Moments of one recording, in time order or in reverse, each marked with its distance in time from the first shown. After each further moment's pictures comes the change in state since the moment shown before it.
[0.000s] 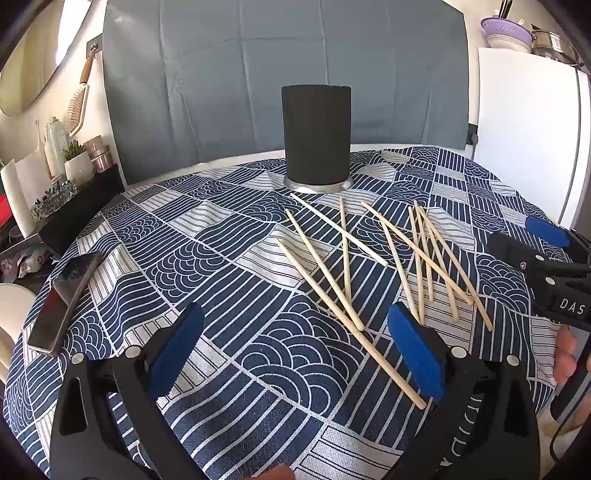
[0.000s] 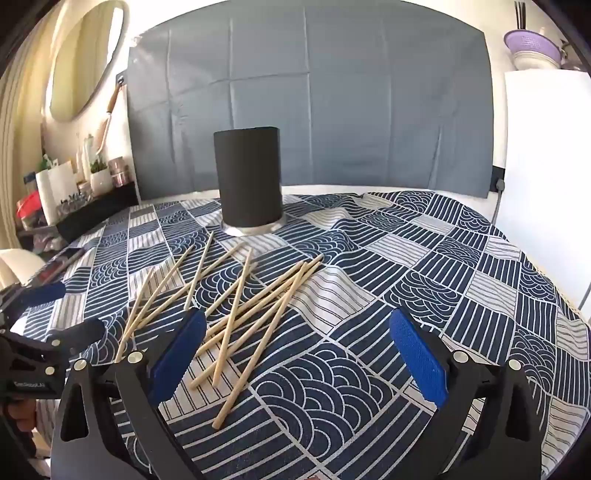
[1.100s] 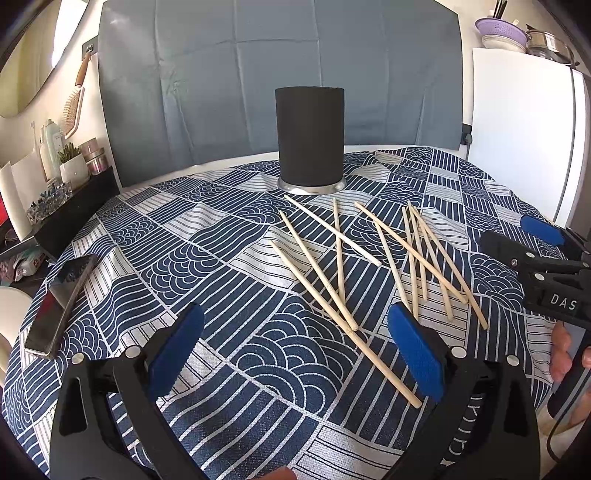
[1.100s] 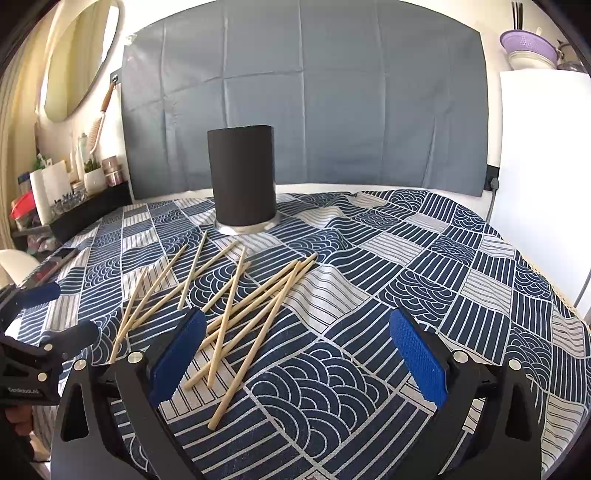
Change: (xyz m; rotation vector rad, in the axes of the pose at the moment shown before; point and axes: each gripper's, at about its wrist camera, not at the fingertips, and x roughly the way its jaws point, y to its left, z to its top) left arm -0.001 -0.001 0.002 0.009 -0.007 -0.019; right arm 0.002 -0.001 0.000 0.017 0.004 -0.021
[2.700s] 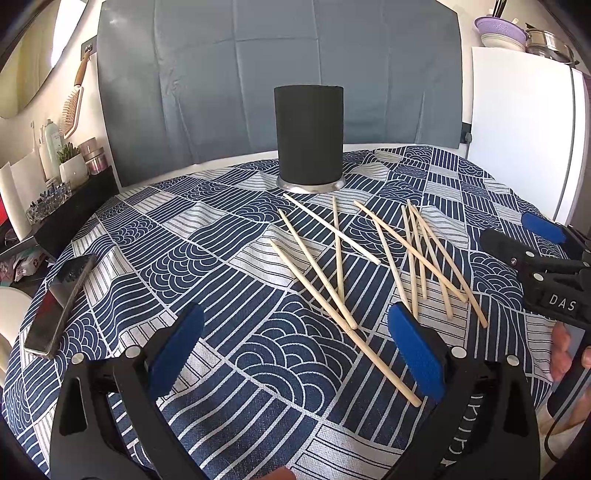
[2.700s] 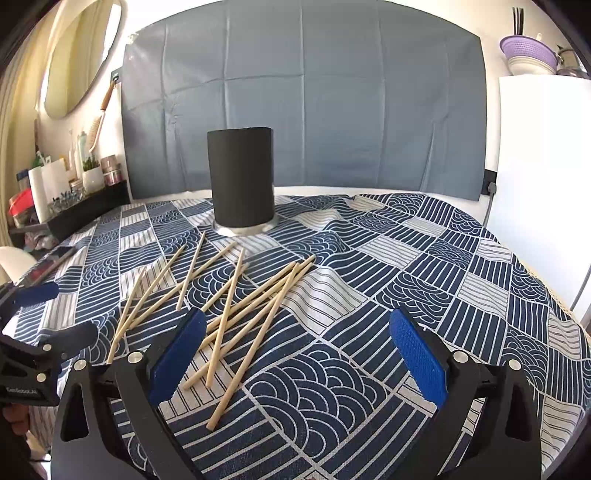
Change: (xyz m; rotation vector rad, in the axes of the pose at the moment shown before) left arm 0.000 -0.001 -0.002 0.006 0.003 -0.003; right arm -0.002 0.002 0.001 -0.012 -0.003 -0.016
